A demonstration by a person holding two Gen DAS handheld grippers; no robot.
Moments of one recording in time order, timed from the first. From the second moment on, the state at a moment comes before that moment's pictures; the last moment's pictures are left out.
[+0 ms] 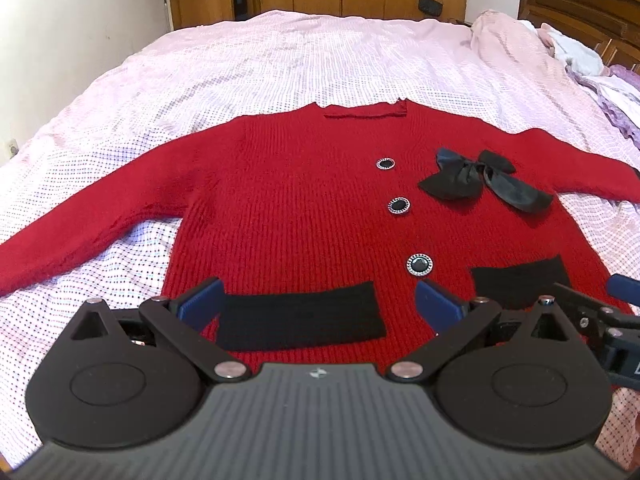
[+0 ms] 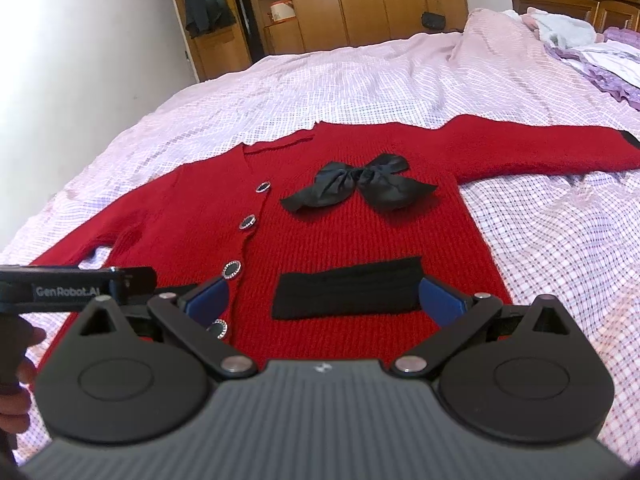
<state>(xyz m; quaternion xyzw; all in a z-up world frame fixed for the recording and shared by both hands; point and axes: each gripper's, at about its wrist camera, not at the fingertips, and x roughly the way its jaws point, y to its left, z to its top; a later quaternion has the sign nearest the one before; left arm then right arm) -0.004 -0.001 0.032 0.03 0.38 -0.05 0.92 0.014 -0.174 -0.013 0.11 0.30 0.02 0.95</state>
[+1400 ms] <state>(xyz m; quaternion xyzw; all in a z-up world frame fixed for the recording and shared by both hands) 0.073 -0.058 0.009 0.07 0.42 -0.04 0.90 0.152 -0.435 -0.052 0.20 0.30 -0.12 0.92</state>
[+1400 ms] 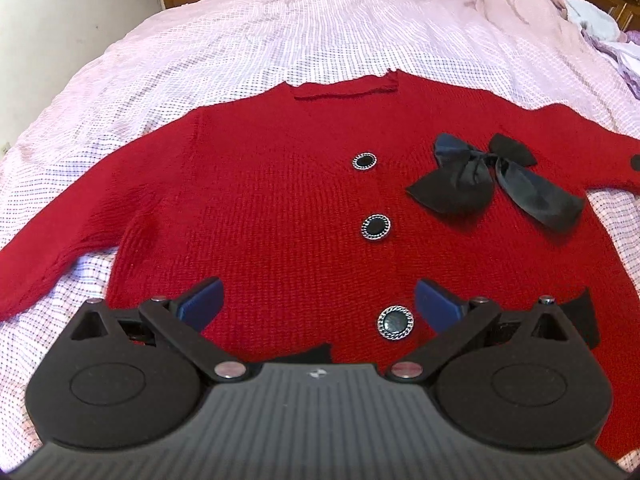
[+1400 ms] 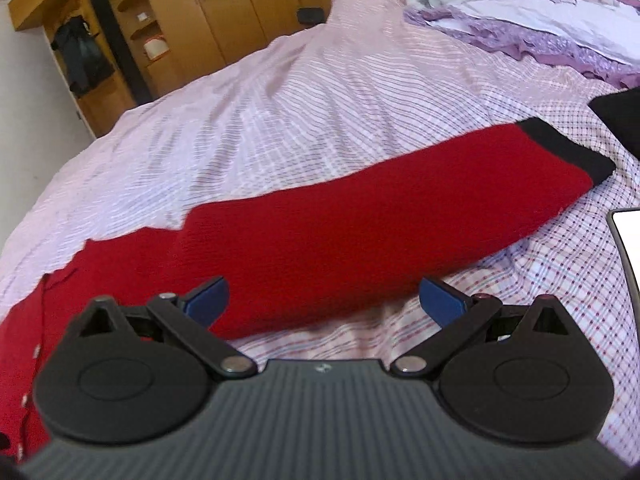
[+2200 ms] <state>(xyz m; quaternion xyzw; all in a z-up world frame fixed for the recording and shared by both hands) 0.083 -0.061 -0.027 0.05 0.45 -0.02 0.89 0.163 -0.527 -0.065 0.28 0.20 -0.23 0.91</state>
